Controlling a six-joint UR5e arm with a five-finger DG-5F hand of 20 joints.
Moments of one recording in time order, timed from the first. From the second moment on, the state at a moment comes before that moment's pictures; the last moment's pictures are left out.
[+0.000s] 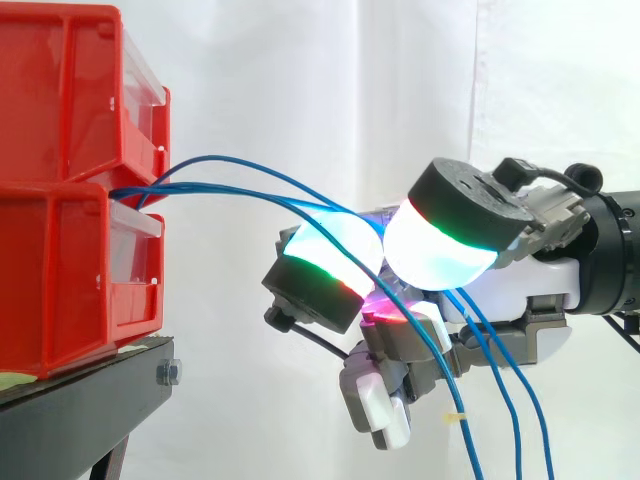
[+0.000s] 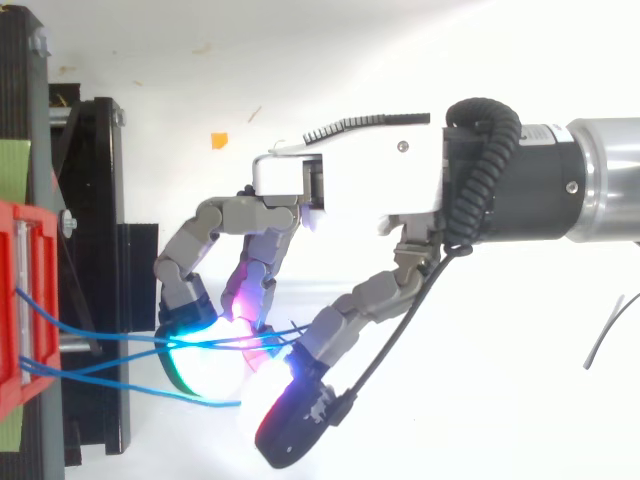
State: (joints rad) arm 0.09 -2.32 -1.10 -2.92 -1.56 -0.19
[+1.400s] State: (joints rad) arm 0.08 -2.32 -1.10 -2.92 -1.57 -0.20
